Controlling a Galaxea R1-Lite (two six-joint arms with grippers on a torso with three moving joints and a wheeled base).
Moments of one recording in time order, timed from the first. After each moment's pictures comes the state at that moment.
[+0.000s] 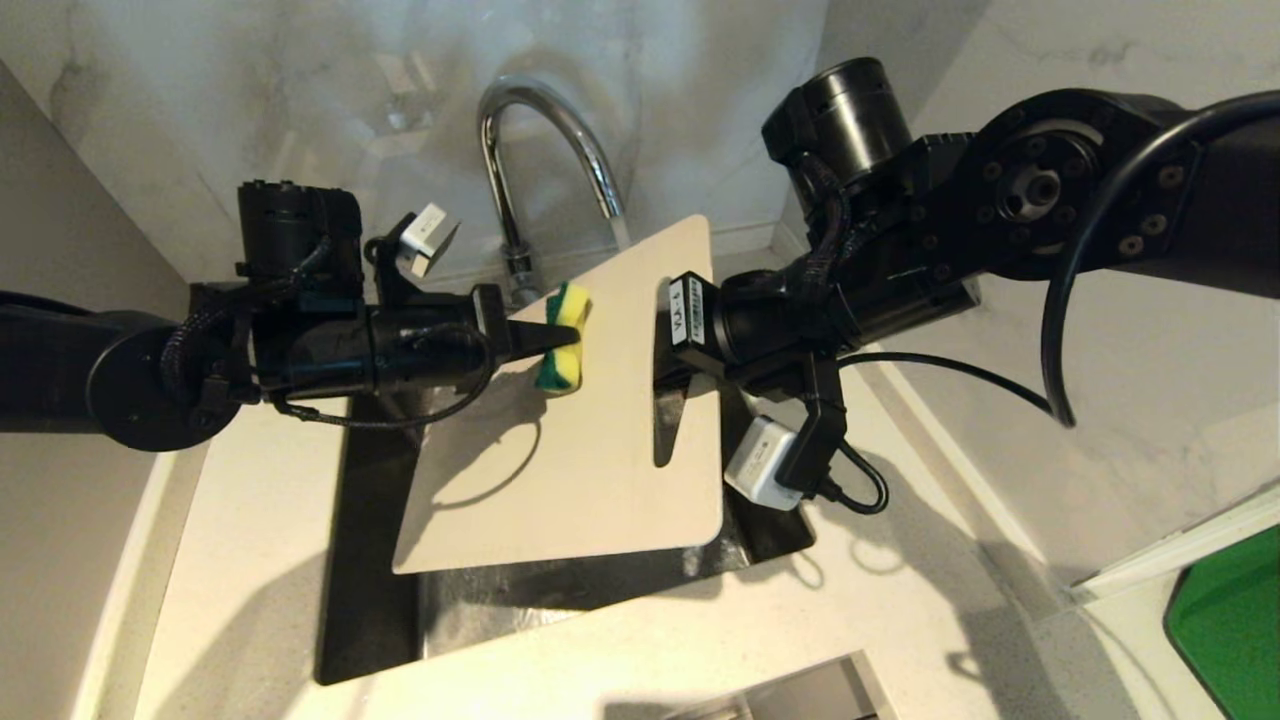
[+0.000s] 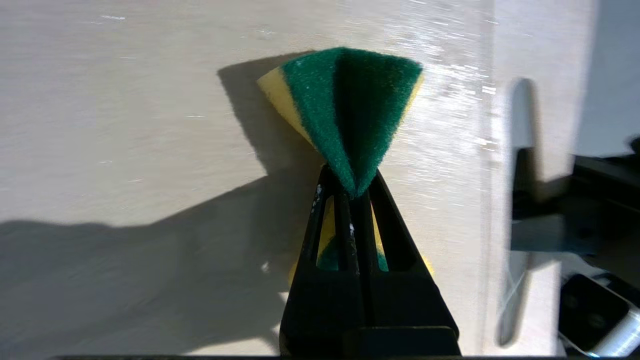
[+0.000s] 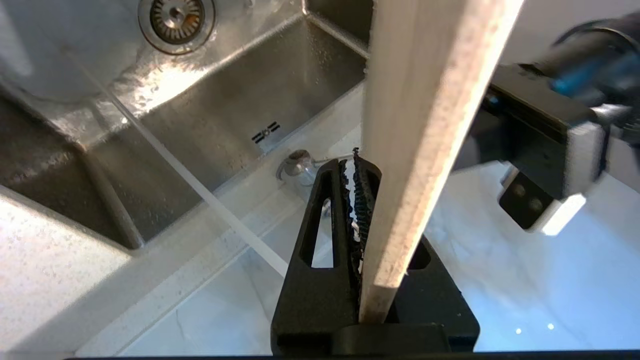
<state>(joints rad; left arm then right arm) -0.48 1.84 -1.33 -0.31 -0.48 -0.55 0.55 1.87 -1.87 0.59 0.39 -2.63</state>
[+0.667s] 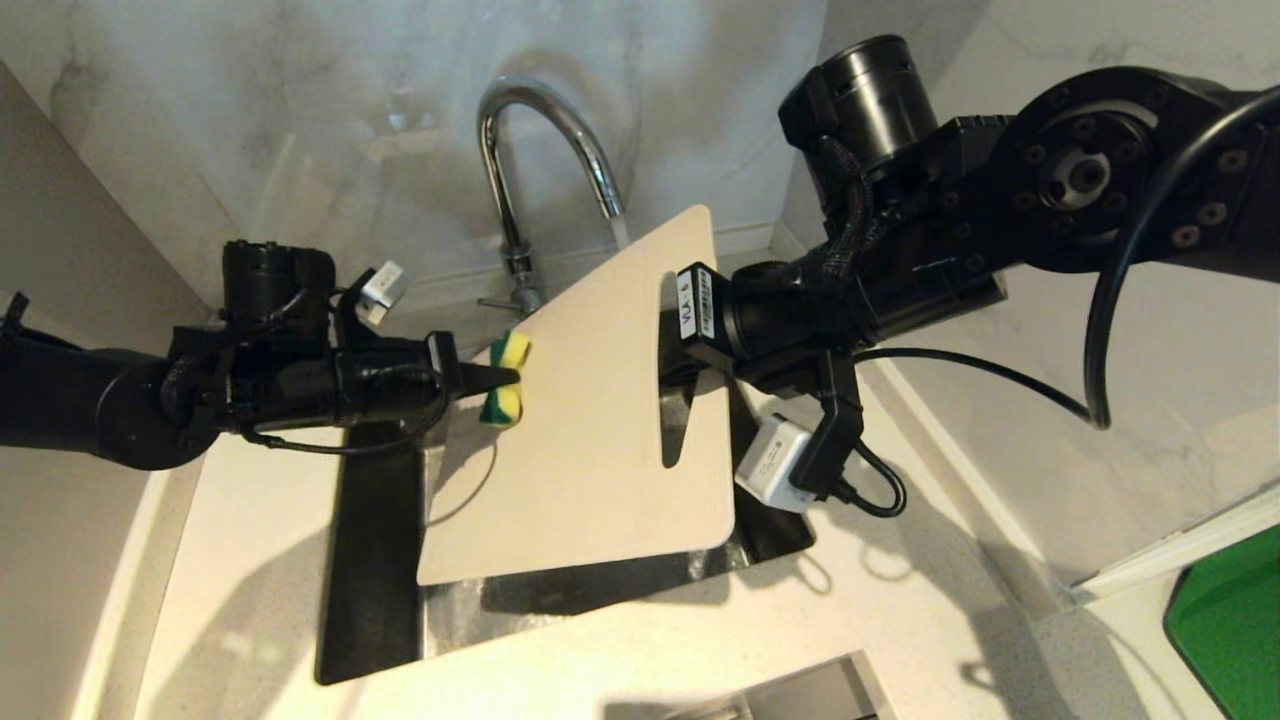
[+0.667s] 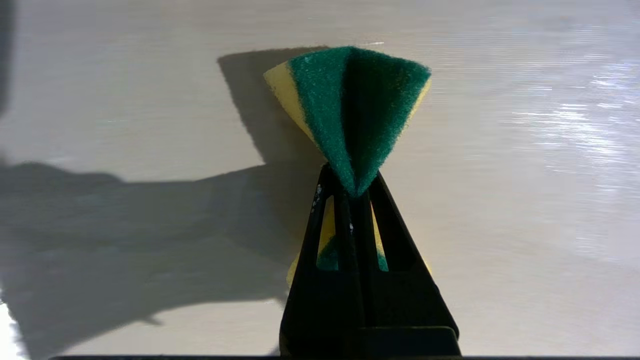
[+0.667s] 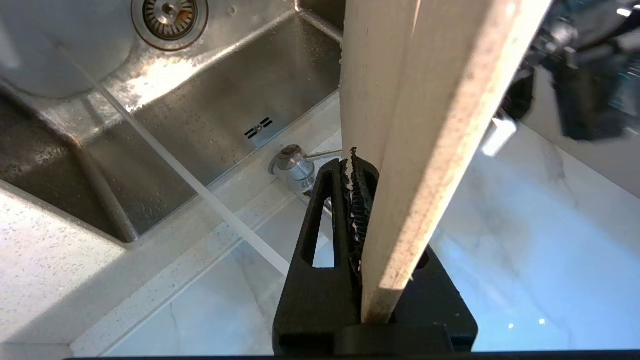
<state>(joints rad) -0.33 1.87 -1.22 -0.32 -0.50 -0.51 0.56 1.84 -1.84 0.59 0.39 -2.63</state>
